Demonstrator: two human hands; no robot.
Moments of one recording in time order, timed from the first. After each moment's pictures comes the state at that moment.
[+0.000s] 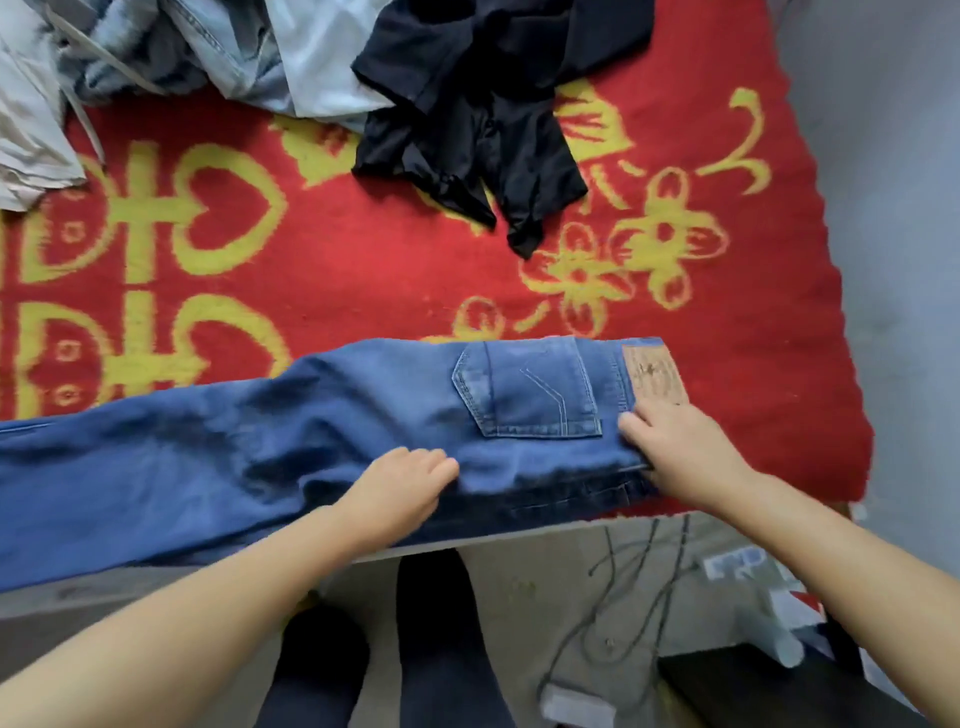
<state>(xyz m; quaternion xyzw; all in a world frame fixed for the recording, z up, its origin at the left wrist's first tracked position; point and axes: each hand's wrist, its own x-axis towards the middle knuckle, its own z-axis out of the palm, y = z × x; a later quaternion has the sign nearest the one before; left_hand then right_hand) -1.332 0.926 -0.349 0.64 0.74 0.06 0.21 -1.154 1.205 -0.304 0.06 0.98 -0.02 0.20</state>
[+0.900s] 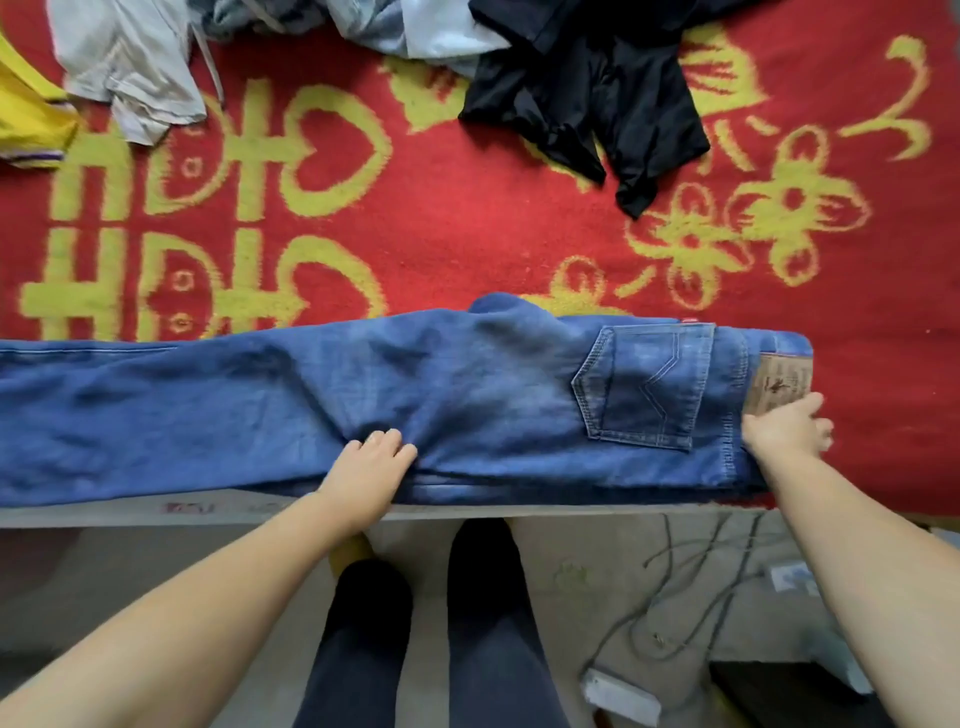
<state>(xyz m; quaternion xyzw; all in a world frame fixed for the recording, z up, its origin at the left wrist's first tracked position) -1.355 0.798 -0.389 0.50 0.81 -0.12 0.30 -1.155 1.191 -0.393 0.73 0.64 -0.21 0.14</state>
